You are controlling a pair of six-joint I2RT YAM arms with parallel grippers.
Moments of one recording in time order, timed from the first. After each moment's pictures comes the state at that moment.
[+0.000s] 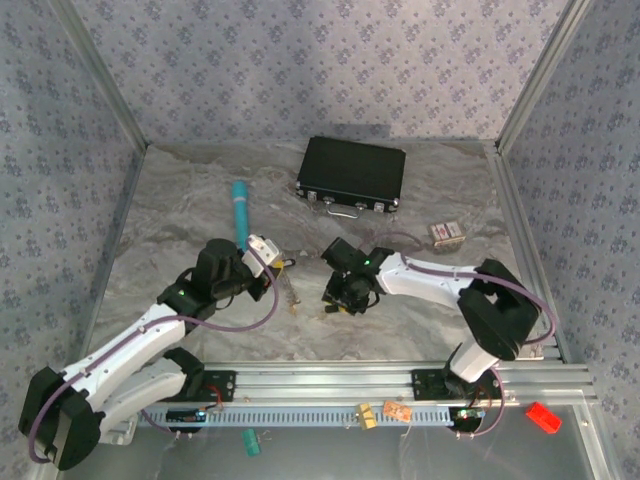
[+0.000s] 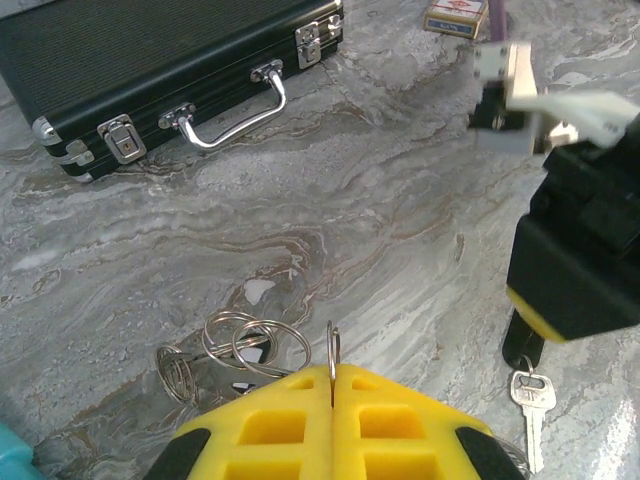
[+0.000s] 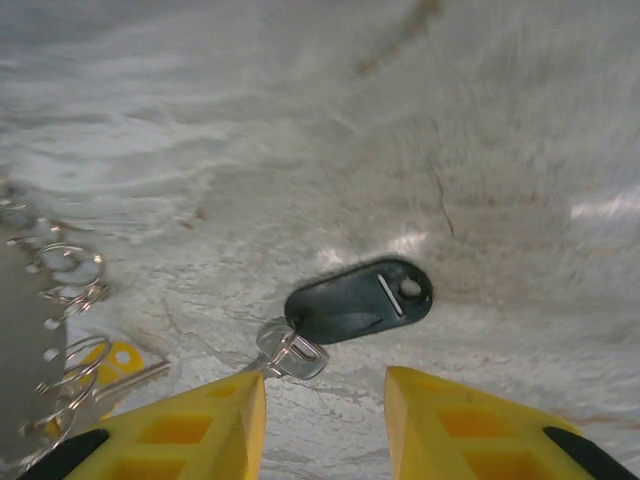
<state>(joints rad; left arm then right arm) -0.62 0.89 0.53 -0.16 0.22 0.17 0.89 1.60 0.95 -0.59 -0.18 1.32</state>
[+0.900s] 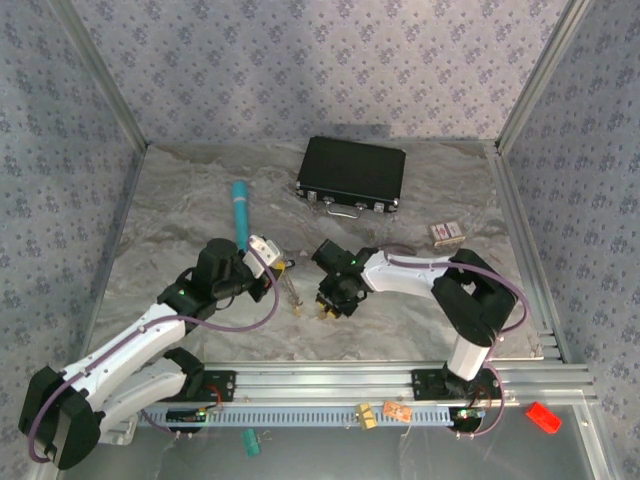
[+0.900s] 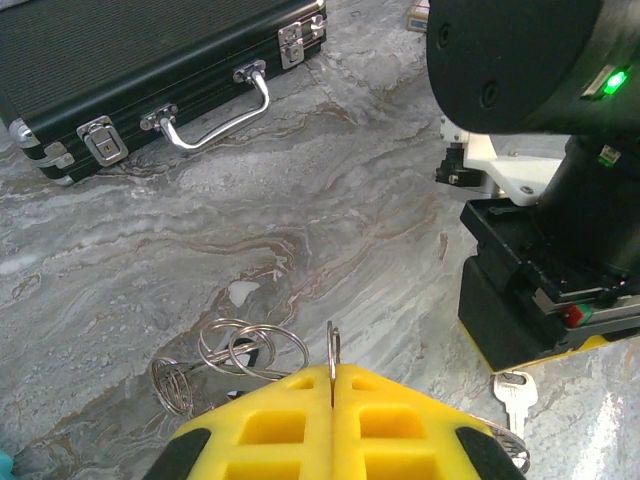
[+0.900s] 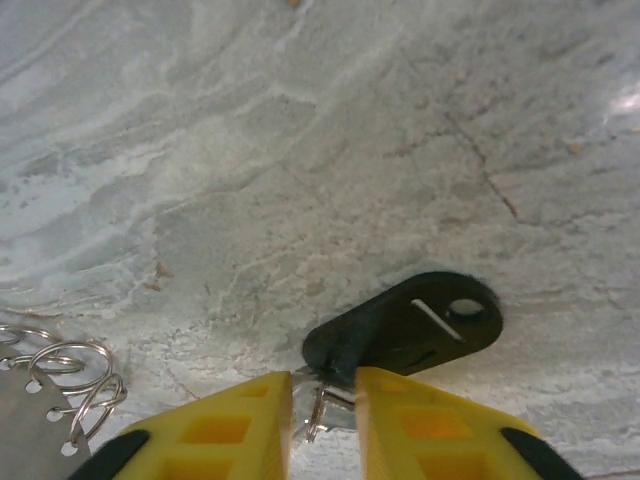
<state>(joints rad) -0.62 0.89 0.53 -0.16 0.25 0.17 0.90 1.73 1.00 -0.55 -0.23 1.56</state>
